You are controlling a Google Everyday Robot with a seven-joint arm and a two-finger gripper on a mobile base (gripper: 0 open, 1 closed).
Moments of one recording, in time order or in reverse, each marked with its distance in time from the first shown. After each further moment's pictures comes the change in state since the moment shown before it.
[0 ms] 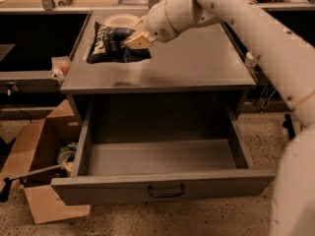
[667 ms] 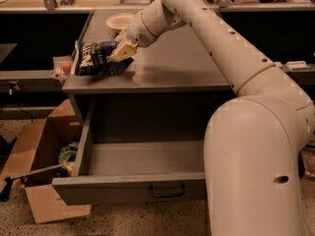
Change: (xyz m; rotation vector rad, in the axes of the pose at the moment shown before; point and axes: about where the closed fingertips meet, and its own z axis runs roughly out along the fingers) arm 0.026 -0.019 0.085 -0.120 0.090 0.012
